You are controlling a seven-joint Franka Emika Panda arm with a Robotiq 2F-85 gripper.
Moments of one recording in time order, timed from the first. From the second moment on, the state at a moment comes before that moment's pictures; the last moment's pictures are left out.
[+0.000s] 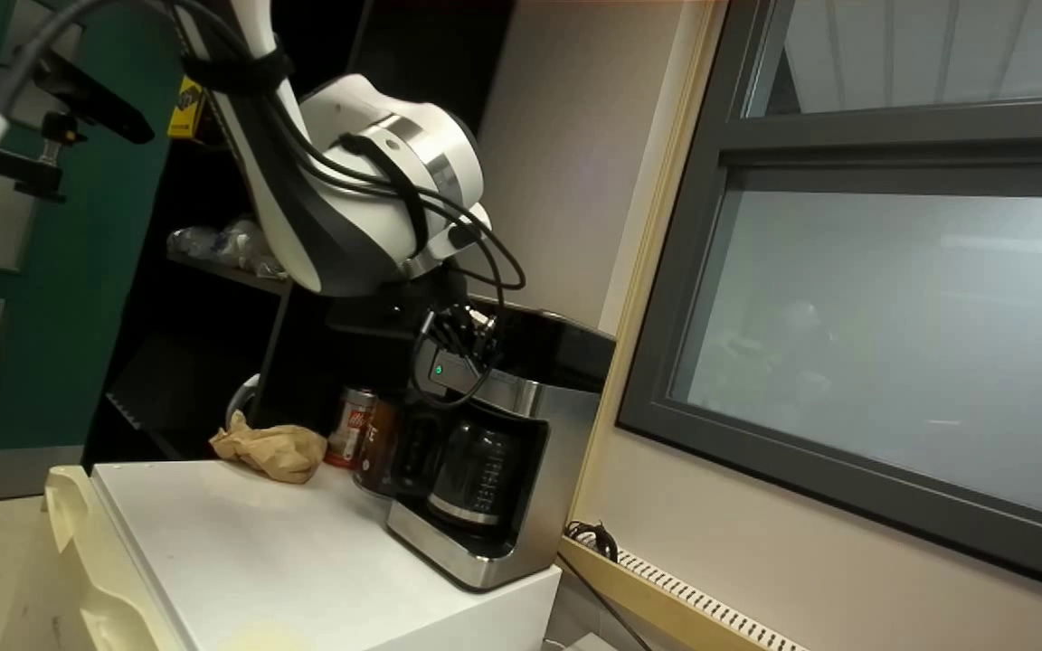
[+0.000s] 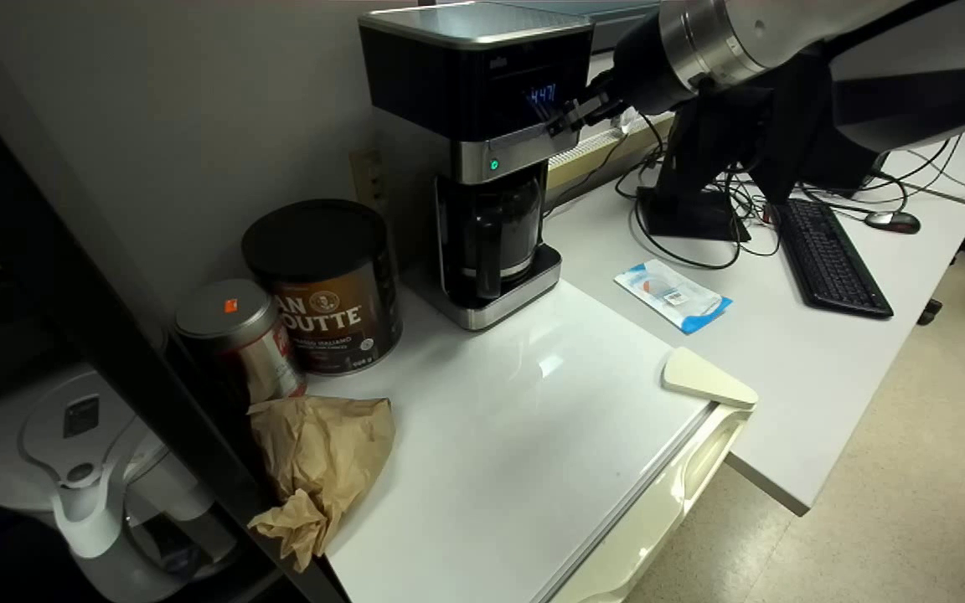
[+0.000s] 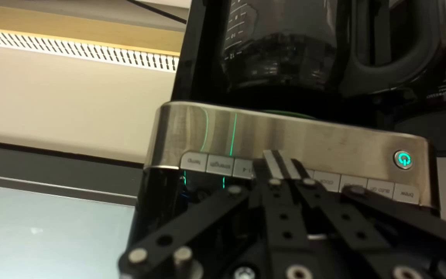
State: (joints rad) arm -0.22 0.81 0.29 -1.42 -1.65 2.96 1.34
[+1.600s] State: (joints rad) arm -0.23 0.83 0.29 -1.43 -1.61 2.99 1.31
